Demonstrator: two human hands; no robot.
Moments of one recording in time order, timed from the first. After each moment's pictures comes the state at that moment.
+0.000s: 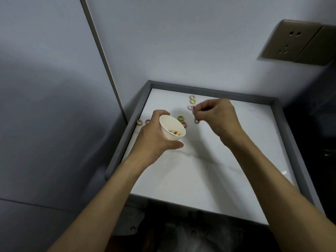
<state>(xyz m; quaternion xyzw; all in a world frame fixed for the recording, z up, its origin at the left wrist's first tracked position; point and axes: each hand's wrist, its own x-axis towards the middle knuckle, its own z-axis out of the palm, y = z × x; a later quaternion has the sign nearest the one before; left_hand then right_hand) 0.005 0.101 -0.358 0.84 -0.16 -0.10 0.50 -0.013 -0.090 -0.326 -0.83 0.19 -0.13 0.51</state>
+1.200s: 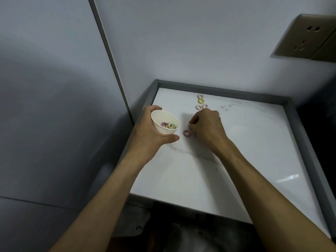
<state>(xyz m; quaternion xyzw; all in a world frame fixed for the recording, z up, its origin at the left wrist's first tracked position) 0.022 0.123 -0.363 0.82 -0.11 -0.07 0.55 0.018 -0.065 -0.369 -0.94 0.18 -0.03 0.28</state>
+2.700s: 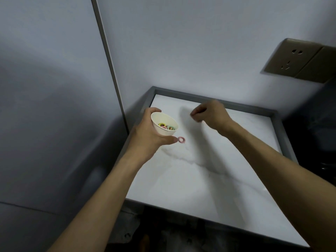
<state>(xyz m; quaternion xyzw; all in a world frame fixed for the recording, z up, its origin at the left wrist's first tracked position) 0.026 0.121 -0.352 0.82 -0.10 -0.07 0.57 0.046 -0.108 -0.338 -0.92 0.13 -0.02 0.38</state>
